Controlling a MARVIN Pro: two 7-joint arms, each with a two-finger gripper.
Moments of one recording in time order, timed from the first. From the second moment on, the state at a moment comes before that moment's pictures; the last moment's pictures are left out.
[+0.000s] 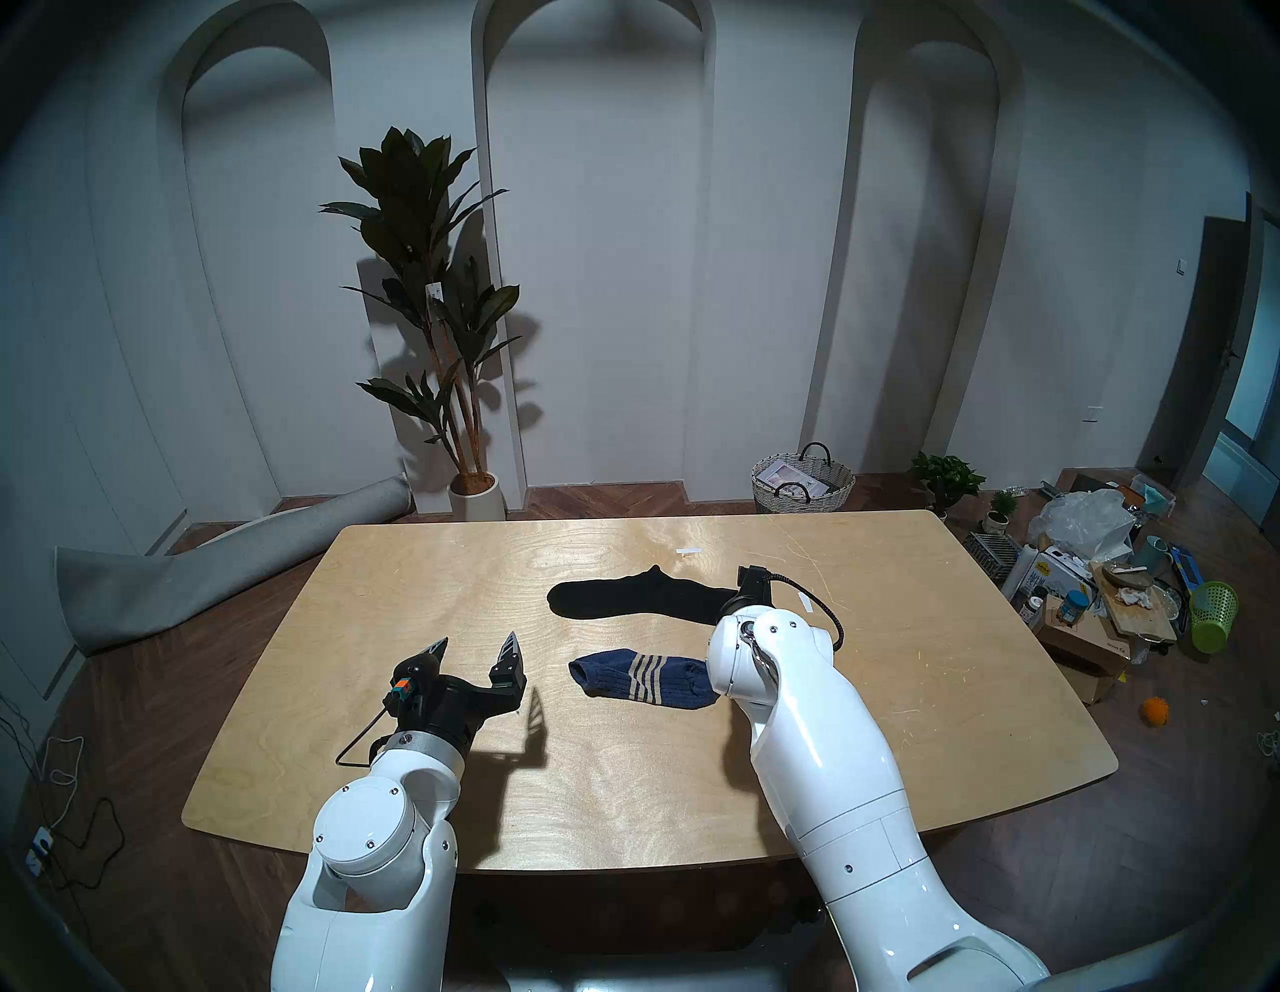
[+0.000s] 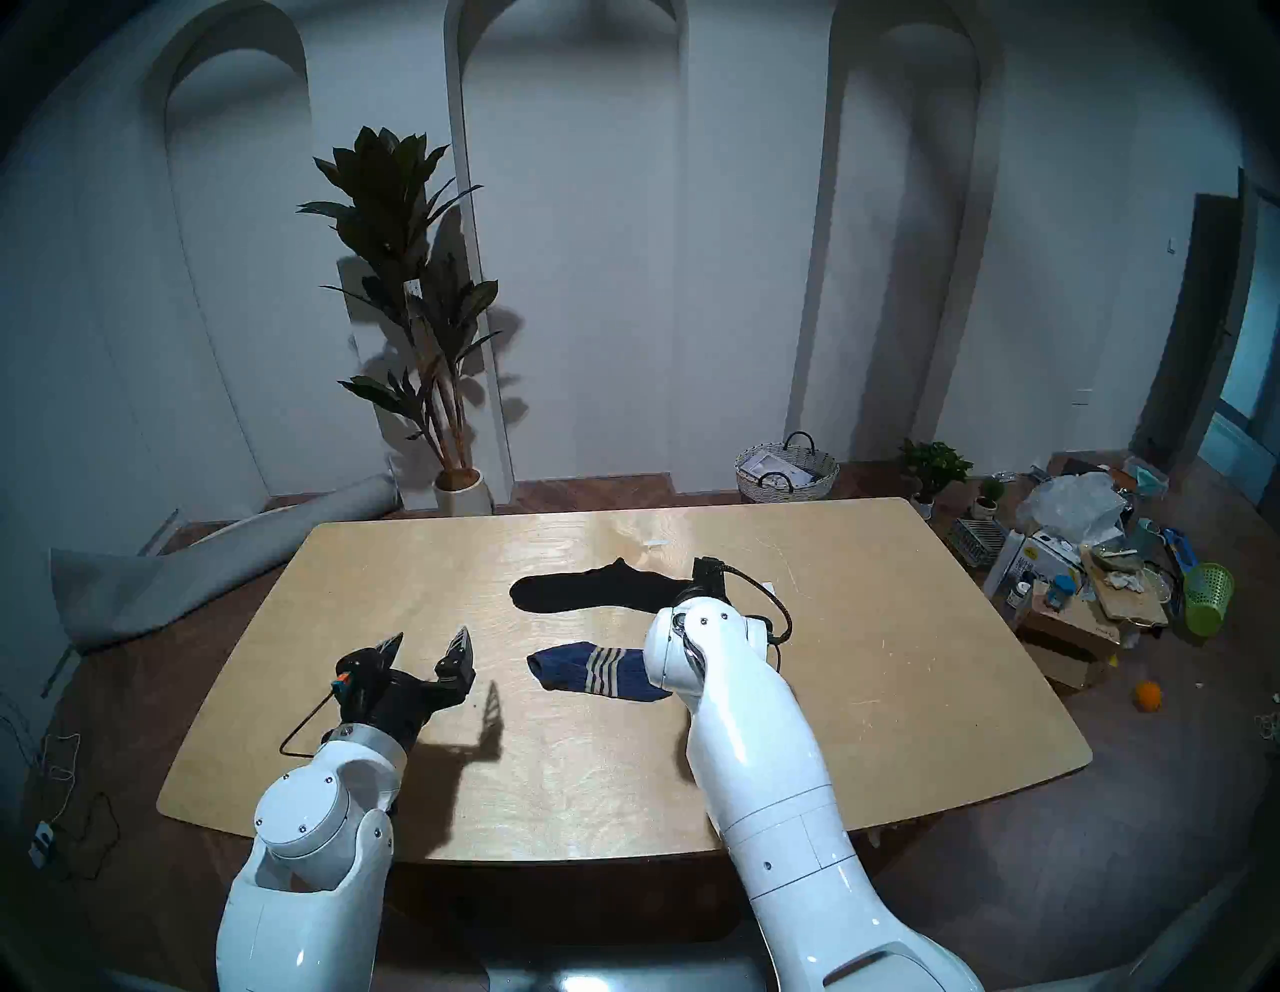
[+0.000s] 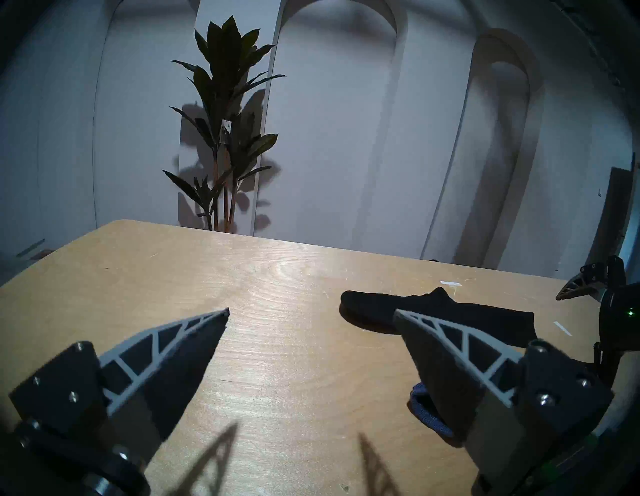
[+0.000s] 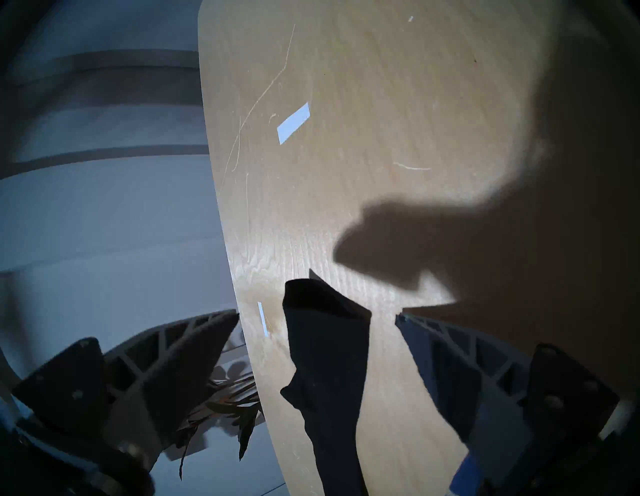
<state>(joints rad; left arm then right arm) 1.99 -1.55 -1.63 -1.94 -0.19 0.12 -0.06 -1.38 -1.63 1.30 -1.51 1.54 -0.48 -0.76</state>
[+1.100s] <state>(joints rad) 1.97 -1.57 -1.61 -1.93 -0.17 0.13 0.02 -1.24 -1.64 1.26 -1.30 1.50 -0.51 -0.73</state>
